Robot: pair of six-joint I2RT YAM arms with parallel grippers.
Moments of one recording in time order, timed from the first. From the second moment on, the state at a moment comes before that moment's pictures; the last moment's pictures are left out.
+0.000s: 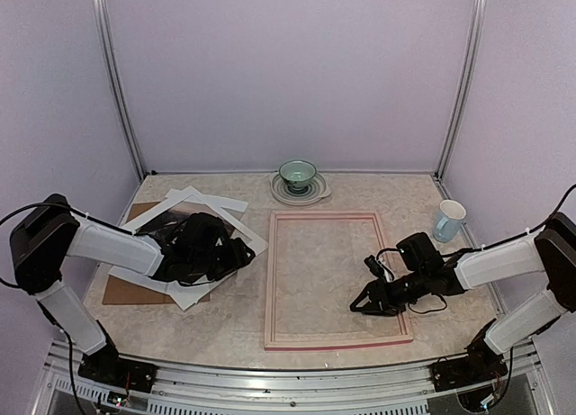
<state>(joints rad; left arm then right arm) -0.75 1.63 0.71 0.22 -0.08 -0.97 0.60 1.43 0.45 0.05 -0.63 0.61</state>
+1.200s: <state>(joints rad) -0.75 1.75 0.82 0.07 -0.14 -0.93 0.58 1.50 0.50 0.15 -0.60 0.68</state>
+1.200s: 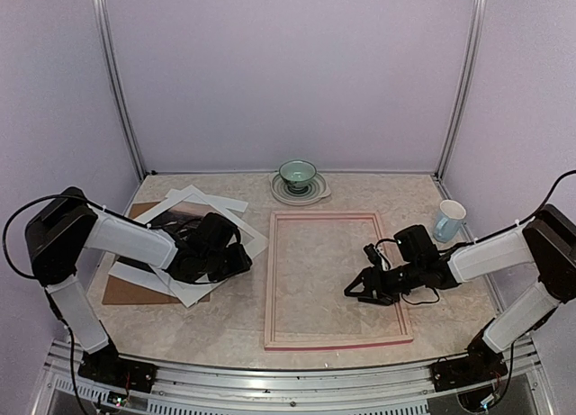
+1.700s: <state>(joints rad) -0.76 1.76 0.83 0.04 -0.16 -0.90 0.55 1.59 0.53 0.30 -0.60 0.75</state>
